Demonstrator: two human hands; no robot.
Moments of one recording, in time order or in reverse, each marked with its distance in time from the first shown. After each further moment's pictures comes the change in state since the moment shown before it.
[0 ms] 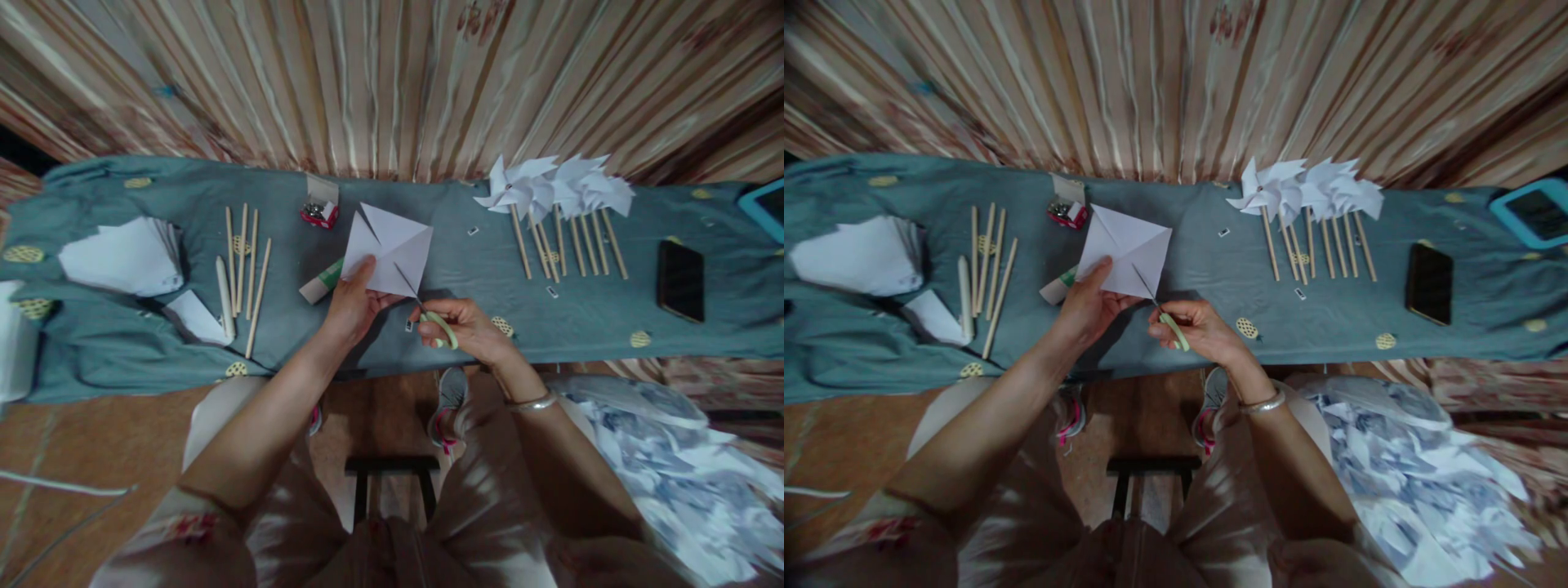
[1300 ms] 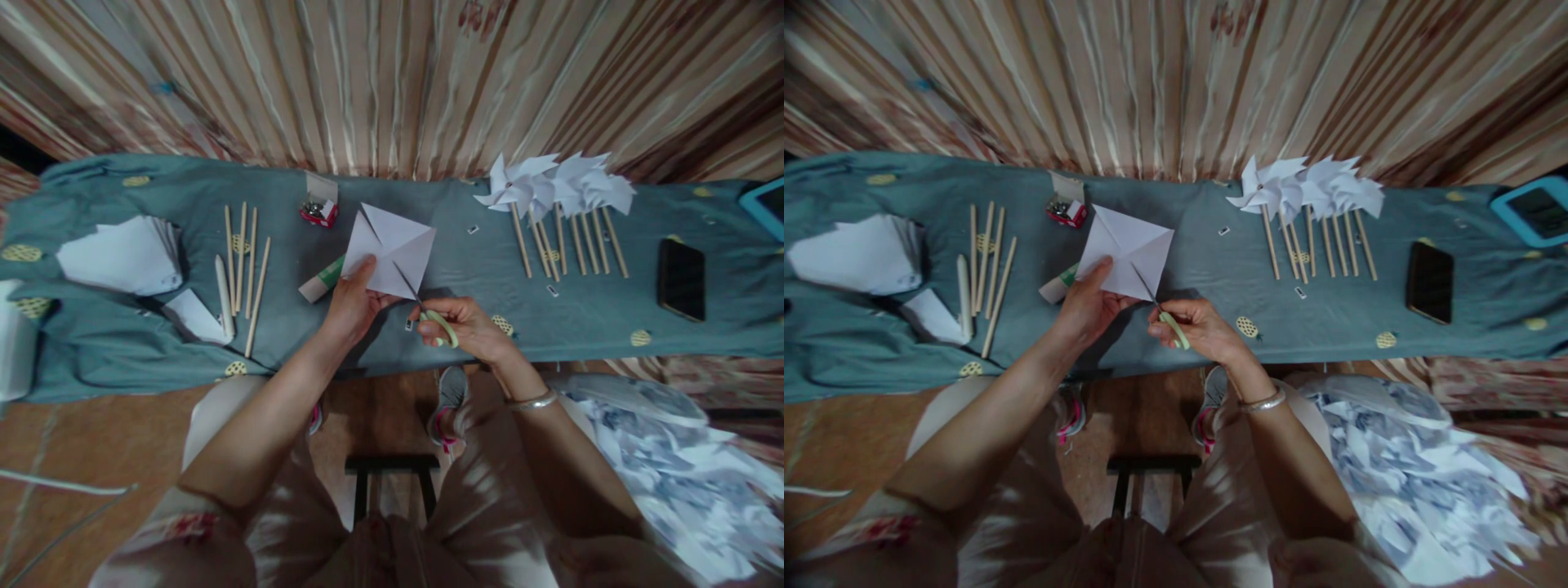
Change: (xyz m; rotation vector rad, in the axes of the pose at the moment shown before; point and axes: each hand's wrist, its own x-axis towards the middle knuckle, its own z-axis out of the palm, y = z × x) left_hand 0.001 -0.003 -0.001 -0.010 0.003 0.028; right_hand 0.001 -0.002 0.001 0.019 -0.013 -0.001
